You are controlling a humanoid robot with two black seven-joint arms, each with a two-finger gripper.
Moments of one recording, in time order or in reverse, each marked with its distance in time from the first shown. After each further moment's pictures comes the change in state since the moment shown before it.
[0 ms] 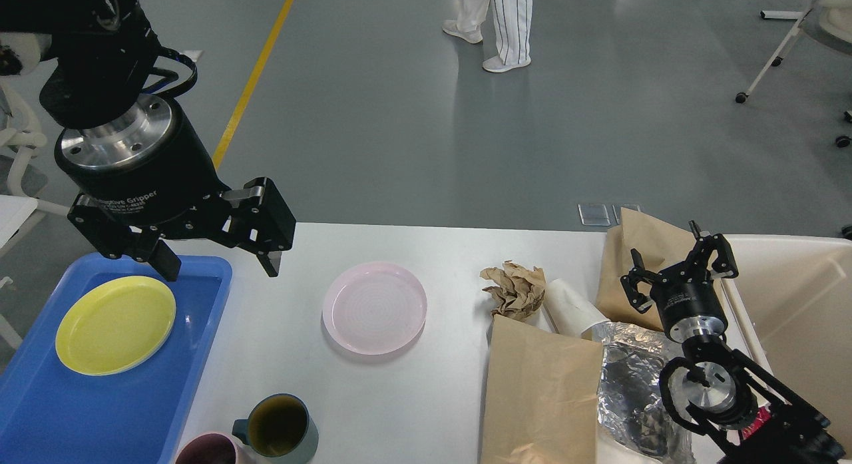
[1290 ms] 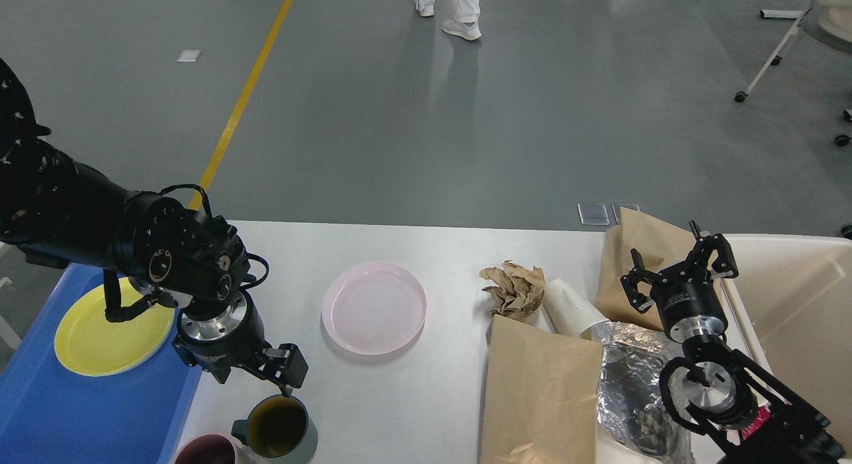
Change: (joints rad) left arm 0.855 0.034 -0.227 0.161 0.439 0.538 0.012; right arm 0.000 0.000 0.000 0.000 0.000 0.000 0.000
